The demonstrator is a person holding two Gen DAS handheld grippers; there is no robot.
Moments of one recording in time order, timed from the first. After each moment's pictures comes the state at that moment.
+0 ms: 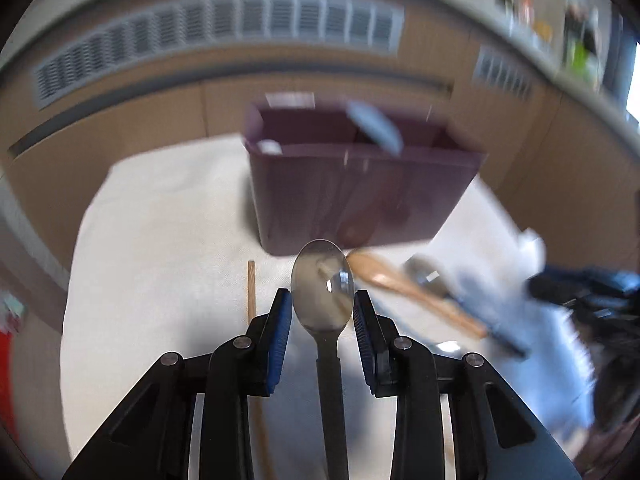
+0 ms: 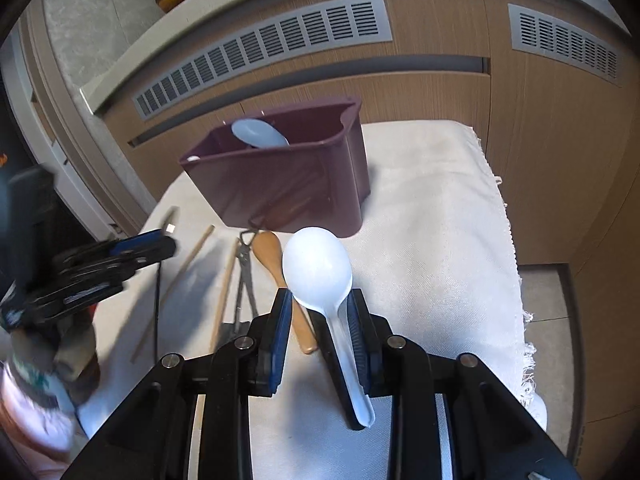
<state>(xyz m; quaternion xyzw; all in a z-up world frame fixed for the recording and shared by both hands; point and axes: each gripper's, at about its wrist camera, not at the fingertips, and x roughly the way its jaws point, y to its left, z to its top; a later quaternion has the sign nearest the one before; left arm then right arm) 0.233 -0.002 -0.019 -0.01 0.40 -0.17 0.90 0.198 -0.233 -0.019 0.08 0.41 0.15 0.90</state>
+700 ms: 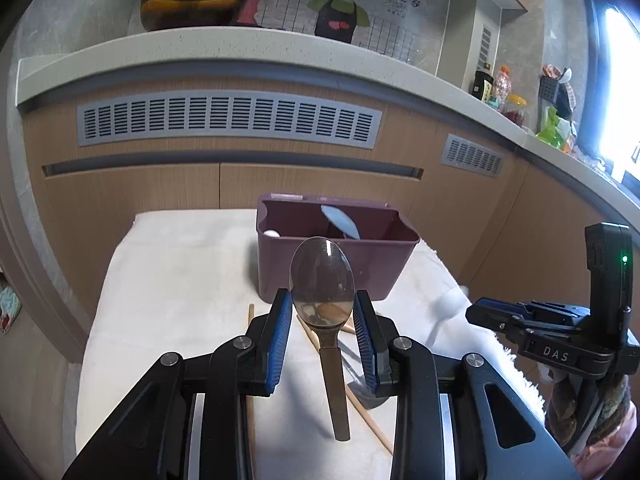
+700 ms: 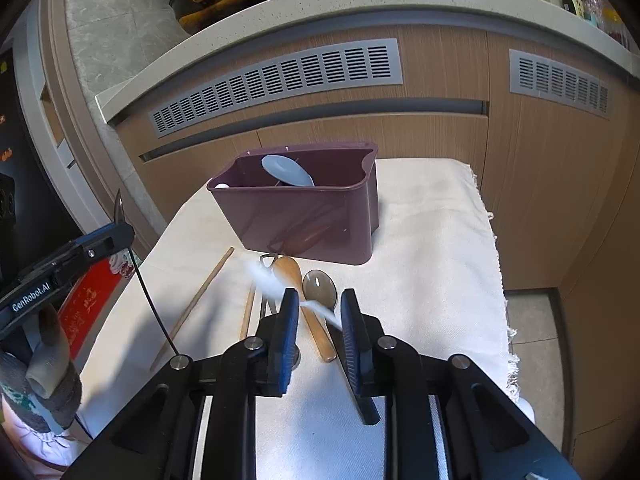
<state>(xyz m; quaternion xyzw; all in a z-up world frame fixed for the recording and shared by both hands) 0.171 0.017 0.042 -0.05 0.29 -0.18 0.94 0.174 -0.221 0.014 0.05 0.37 0.14 0.92</state>
